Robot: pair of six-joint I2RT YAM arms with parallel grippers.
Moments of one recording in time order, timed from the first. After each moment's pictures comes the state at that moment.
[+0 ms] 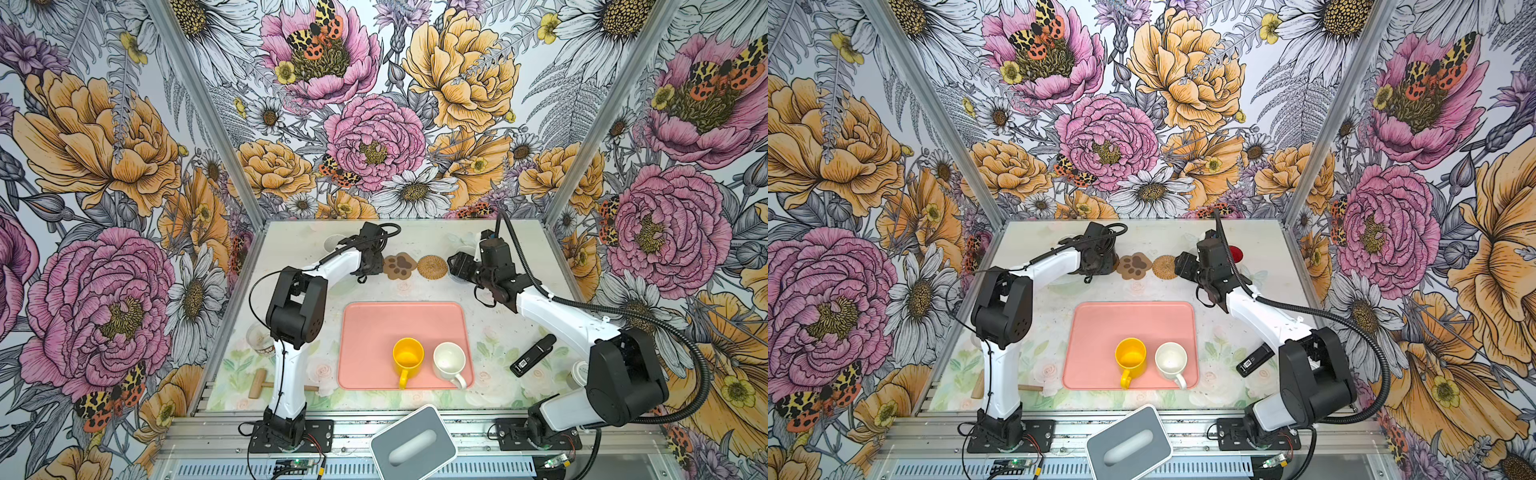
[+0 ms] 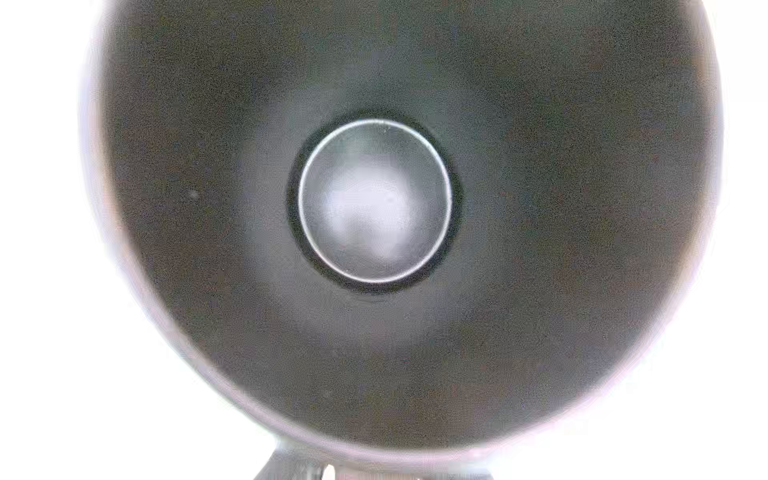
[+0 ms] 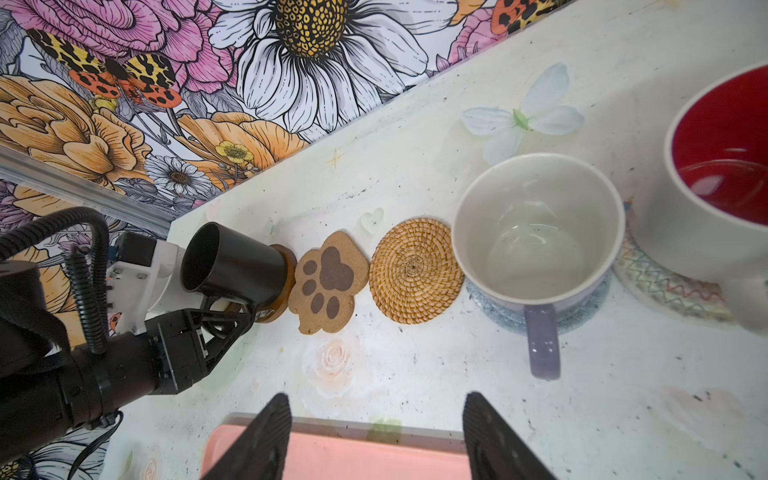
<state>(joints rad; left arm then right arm) -0.40 2.10 1.63 -0.61 -0.15 -0.42 0.35 1.47 1.00 -0.14 -0.07 0.64</state>
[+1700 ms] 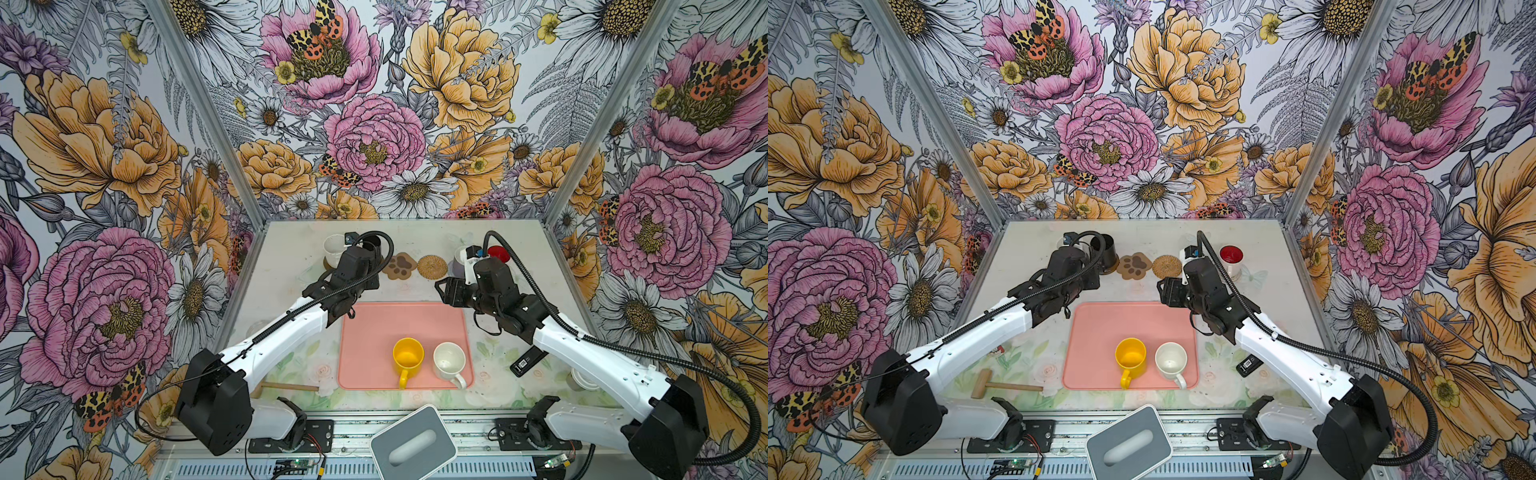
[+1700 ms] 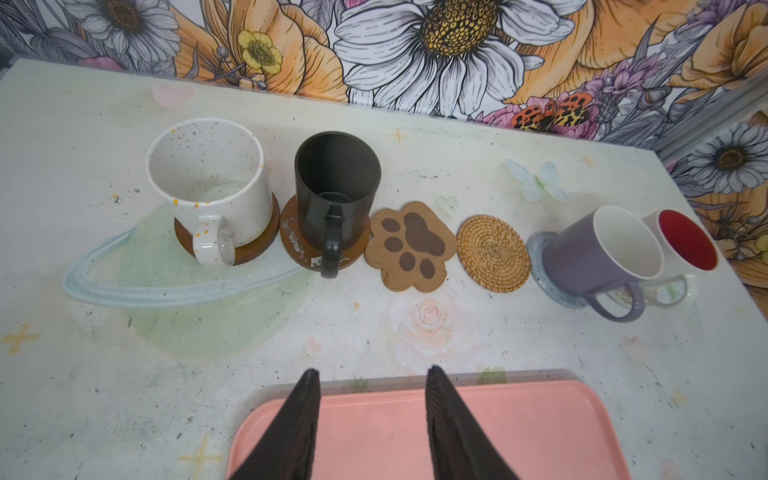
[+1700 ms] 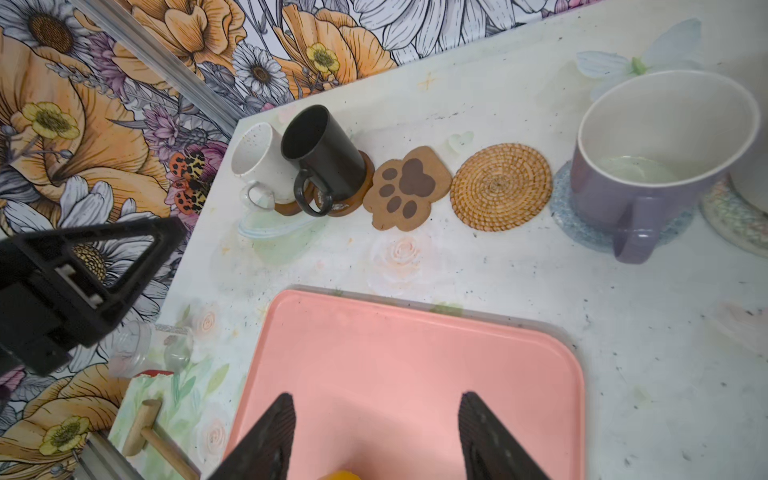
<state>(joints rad) -0.59 1.34 1.03 -0.27 -0.33 -0.47 0.61 1.18 0.95 -0.43 -0.01 0.56</state>
